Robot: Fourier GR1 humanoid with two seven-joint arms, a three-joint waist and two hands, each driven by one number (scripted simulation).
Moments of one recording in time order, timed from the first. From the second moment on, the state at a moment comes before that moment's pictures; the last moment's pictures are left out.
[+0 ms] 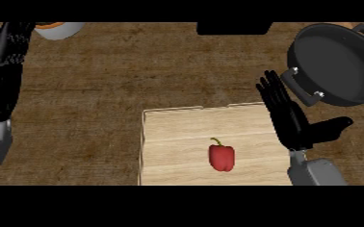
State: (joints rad) left arm -0.30 0.62 -0.09 -1.62 0.10 0.22 -0.19; right arm -0.14 -0.25 0.20 -1.40 -0.48 -0.03 -0.17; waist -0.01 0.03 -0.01
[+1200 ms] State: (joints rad) left arm -0.28 0.36 -0.06 -1.49 0.31 0.25 -0.03; right arm -0.62 -0.86 0.48 -1.74 0.16 0.50 -0.10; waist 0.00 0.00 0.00
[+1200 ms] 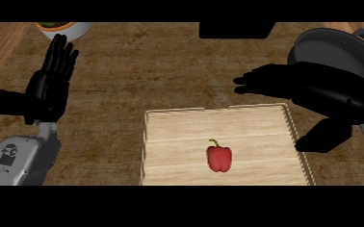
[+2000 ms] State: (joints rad) left arm -0.27 0.33 -0.04 -1.49 0.28 0.22 -0.03; right arm -0.66 -0.56 0.69 -1.84 0.35 0.77 0.43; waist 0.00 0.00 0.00
